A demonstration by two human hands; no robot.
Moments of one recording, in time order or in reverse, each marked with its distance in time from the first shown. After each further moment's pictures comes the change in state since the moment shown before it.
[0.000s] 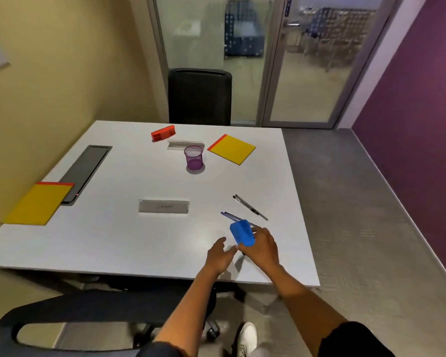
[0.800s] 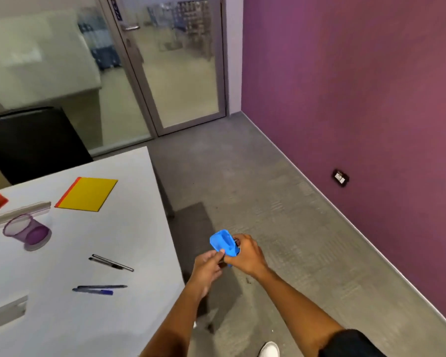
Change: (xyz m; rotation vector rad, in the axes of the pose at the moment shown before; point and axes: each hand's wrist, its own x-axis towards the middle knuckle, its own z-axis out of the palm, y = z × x) left_hand 0.046 0.209 0.348 -0.295 -0.401 -0.051; right_hand 0.049 0.290 -0.281 0.175 0.164 0.167
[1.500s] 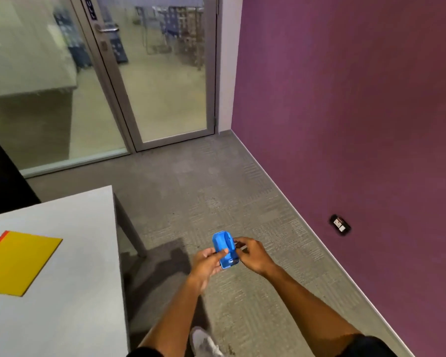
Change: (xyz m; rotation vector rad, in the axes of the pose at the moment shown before) left_hand 0.286 0.181 0.054 -0.132 -0.077 0.024; right_hand 0.313 0.015 -0.104 0.048 -0.106 0.036
